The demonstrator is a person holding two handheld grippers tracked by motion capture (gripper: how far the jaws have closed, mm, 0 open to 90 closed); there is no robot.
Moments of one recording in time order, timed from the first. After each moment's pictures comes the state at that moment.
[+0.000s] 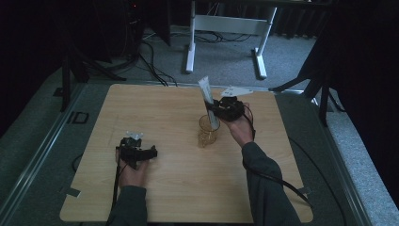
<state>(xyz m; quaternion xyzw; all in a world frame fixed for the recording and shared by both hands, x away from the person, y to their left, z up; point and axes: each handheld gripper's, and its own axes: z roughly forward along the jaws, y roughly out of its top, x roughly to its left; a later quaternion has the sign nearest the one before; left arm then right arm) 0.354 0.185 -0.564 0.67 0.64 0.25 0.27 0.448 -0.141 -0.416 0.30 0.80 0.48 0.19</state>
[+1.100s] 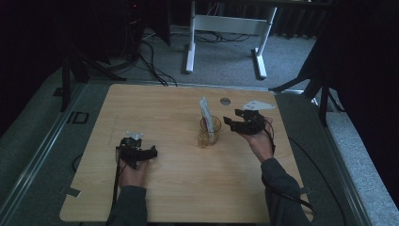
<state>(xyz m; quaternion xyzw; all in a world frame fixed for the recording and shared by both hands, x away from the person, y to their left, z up) 0.354 0.184 -0.564 0.67 0.64 0.25 0.27 0.418 -0.213 -0.439 0.37 0.79 0.45 0.21</state>
